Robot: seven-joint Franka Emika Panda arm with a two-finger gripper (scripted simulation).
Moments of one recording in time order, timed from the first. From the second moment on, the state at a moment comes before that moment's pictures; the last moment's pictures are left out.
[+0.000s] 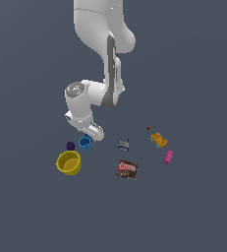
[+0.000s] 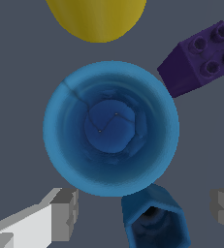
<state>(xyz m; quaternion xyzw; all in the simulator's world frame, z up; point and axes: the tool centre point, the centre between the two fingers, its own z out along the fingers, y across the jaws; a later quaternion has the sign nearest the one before) -0.080 -0.134 0.051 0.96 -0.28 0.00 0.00</state>
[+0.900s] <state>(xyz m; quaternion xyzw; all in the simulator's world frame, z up) -0.079 -0.134 0.044 0.96 -0.28 0.00 0.00</state>
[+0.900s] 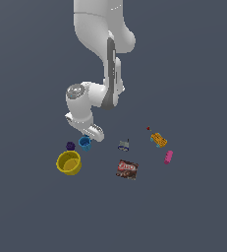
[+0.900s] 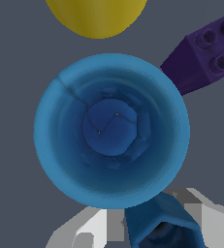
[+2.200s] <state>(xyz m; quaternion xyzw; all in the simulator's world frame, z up) -0.023 -0.115 0.209 0.96 -0.28 0.00 0.00</state>
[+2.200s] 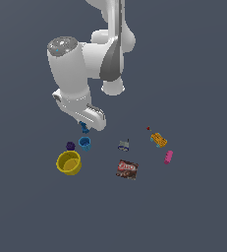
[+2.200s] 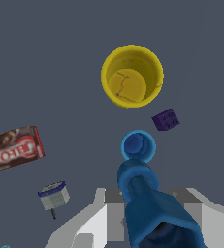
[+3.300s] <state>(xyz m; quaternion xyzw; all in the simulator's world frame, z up) 0.048 -0.093 0.398 0.96 -0.28 0.00 0.00</state>
